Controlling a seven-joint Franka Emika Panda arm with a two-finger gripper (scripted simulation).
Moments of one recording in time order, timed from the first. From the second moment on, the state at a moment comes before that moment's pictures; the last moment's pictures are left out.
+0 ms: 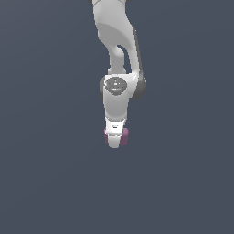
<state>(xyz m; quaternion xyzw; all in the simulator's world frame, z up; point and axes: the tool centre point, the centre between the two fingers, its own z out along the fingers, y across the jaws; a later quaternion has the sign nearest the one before) -0.002 -0.003 0.096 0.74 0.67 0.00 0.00</state>
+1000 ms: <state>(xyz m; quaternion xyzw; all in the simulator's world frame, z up) -0.045 -0.030 0.120 0.74 0.67 0.00 0.00</state>
